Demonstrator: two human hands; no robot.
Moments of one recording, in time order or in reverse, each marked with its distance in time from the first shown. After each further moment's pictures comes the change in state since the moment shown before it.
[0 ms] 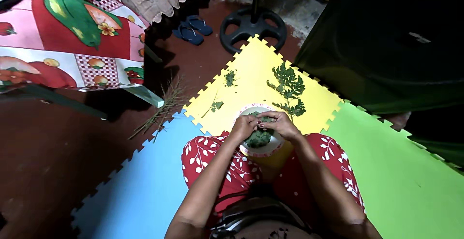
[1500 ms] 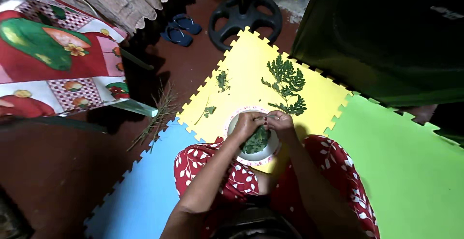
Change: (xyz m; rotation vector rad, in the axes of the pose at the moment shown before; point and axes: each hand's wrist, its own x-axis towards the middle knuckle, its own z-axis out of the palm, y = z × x) left_hand 0.059 0.015 0.033 0.046 0.046 0.187; right_hand 0.019 0.043 -0.023 0.397 0.378 0.063
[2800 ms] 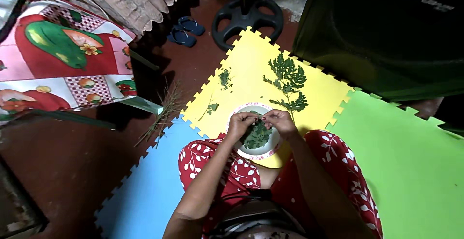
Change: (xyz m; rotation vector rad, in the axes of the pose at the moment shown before) left_hand -0.026 -0.028 0.000 -0.275 0.205 -0.087; right_hand -0.005 -0.003 -0.006 -0.118 -0.156 0.039
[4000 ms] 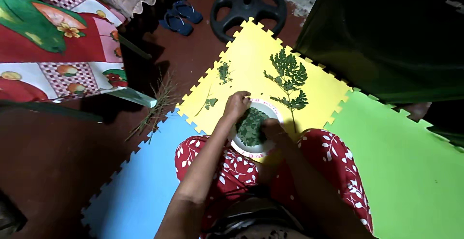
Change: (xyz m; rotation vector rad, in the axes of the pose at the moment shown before) left_hand 0.046 0.024 -0.027 0.503 -0.073 0.008; right_hand 0.012 0.021 0.028 -1.176 -0.242 0.295
